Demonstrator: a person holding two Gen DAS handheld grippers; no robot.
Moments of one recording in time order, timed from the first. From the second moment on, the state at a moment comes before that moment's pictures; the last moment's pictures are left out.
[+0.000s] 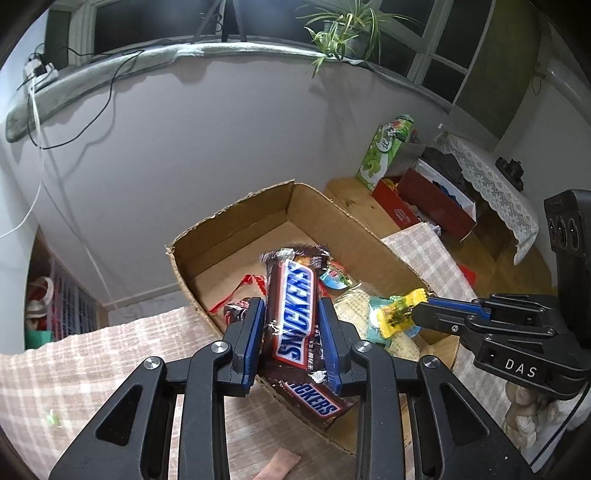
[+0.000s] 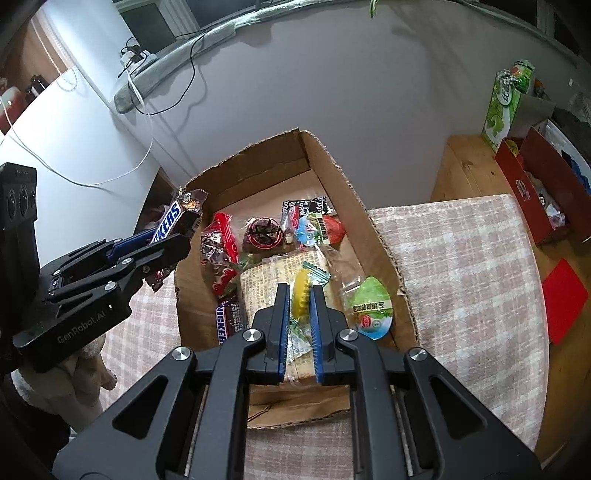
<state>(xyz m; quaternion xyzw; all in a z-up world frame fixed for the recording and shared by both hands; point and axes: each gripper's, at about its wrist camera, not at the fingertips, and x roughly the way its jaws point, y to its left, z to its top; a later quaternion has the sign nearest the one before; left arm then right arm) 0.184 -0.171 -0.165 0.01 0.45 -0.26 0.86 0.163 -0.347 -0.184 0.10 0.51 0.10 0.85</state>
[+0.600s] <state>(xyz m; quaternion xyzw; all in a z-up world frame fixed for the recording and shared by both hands) 0.180 -0.168 -0.155 0.02 0.44 -0.26 0.86 0.153 -0.347 -0.175 0.11 0.51 0.09 0.85</state>
